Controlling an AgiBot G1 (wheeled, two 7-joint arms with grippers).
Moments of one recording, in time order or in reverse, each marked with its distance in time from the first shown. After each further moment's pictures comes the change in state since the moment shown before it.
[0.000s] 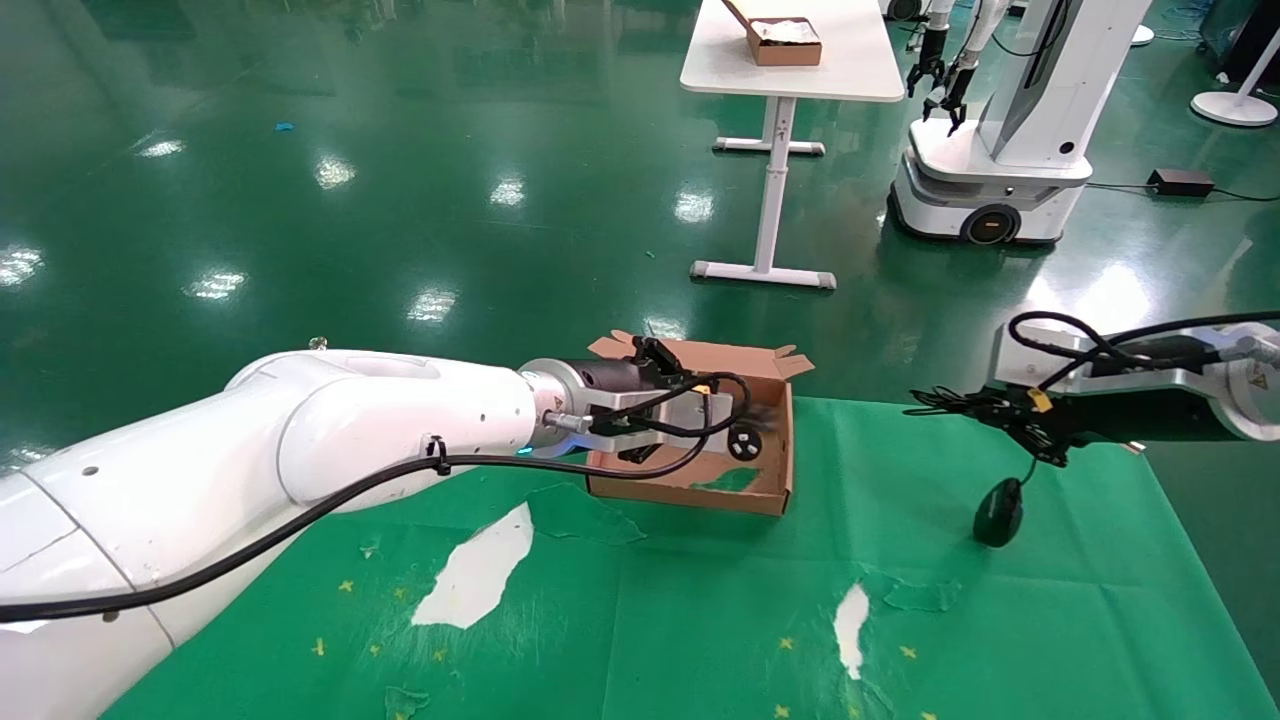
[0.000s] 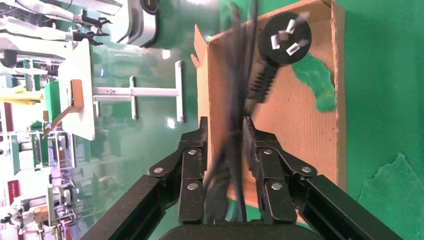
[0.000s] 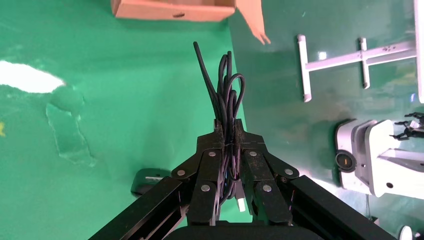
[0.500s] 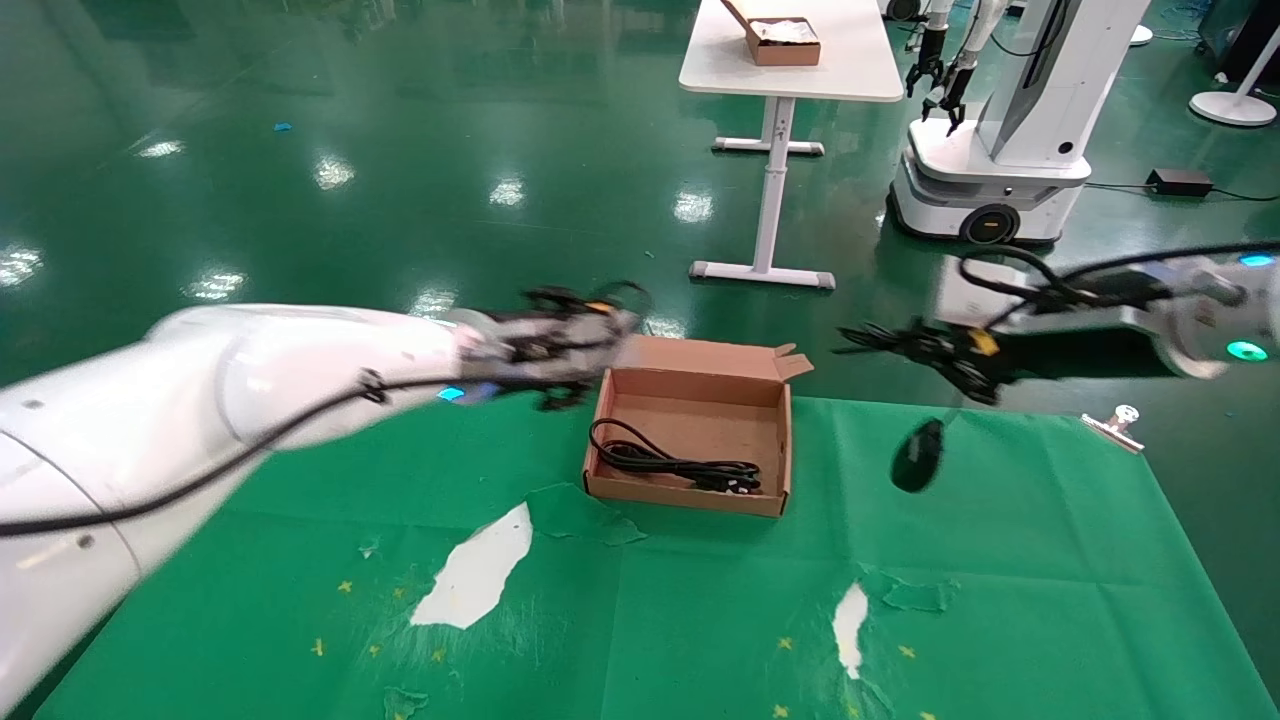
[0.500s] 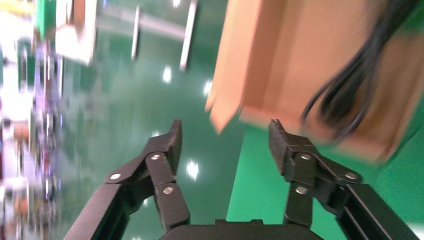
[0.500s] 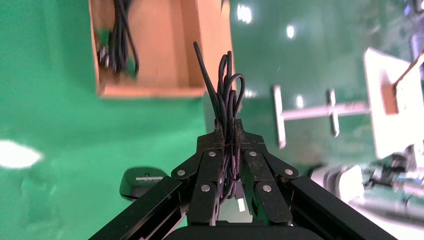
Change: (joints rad) left arm -0.073 -0.015 0.062 0.248 -0.050 -0.009 -0.110; right arm 0.032 -0.069 0.028 0.050 0.068 0.005 -0.039
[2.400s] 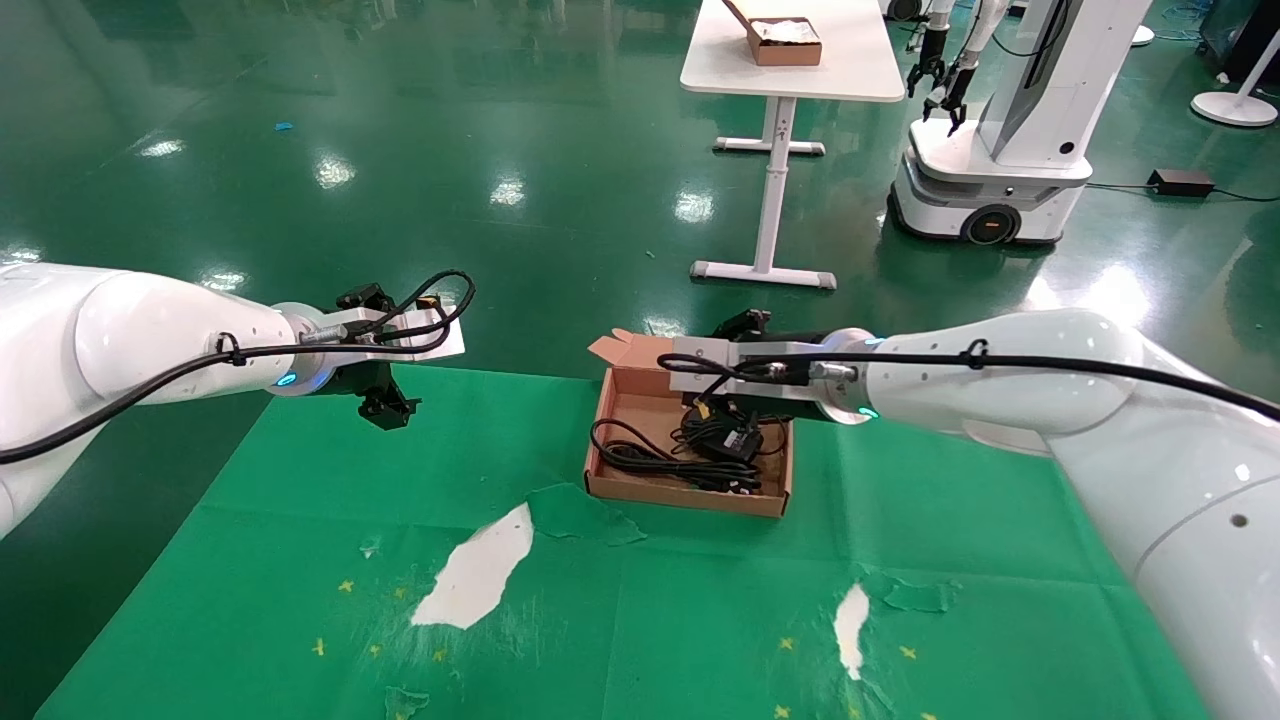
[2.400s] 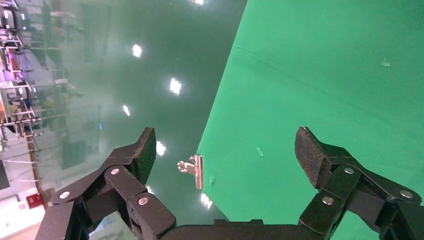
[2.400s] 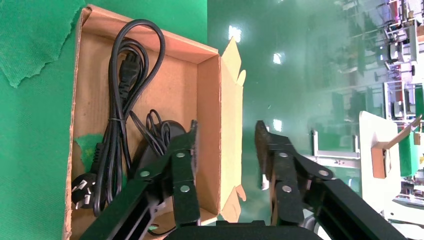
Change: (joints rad) left arm -0.059 -0.061 0.048 0.178 0.047 0.095 -0.079; right arm -0.081 -0.386 -0.227 -0.289 0.108 0.463 -0.160
